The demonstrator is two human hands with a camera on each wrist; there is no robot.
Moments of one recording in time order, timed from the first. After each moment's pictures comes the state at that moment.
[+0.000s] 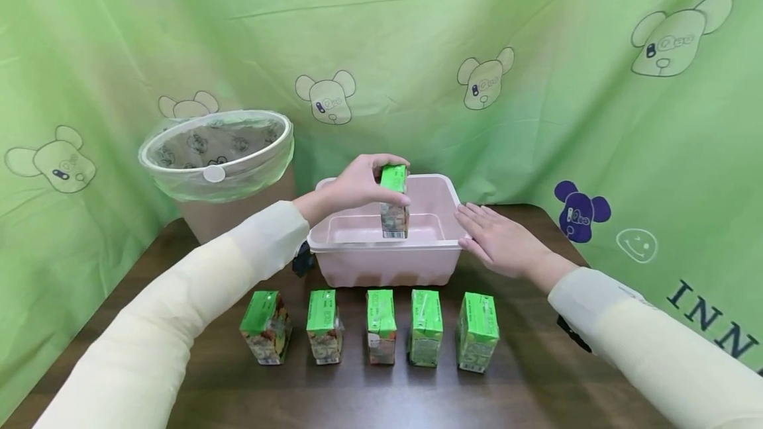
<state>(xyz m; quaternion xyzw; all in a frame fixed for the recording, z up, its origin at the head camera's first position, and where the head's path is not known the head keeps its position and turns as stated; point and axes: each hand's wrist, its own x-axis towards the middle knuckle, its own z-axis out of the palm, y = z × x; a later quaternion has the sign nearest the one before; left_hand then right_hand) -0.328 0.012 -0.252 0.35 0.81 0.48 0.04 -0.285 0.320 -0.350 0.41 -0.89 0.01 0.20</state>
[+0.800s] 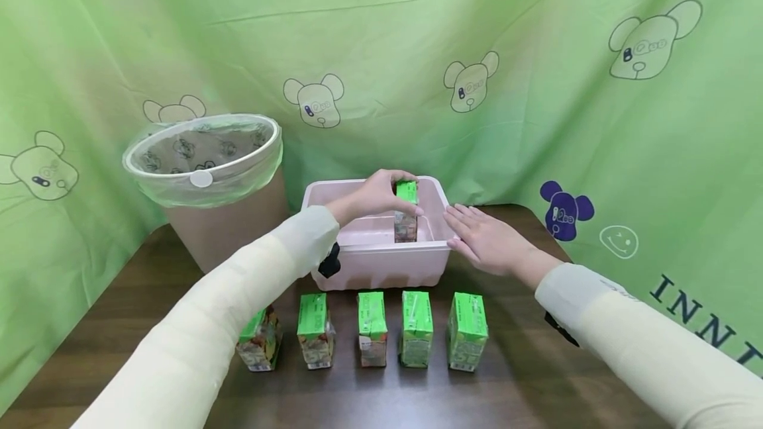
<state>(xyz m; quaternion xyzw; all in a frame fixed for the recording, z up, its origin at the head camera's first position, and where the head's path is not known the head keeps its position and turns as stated) -0.355 0.057 -0.288 0.33 0.84 0.43 0.06 -0.279 0.316 -0.342 0.39 -0.91 -0.01 0.16</state>
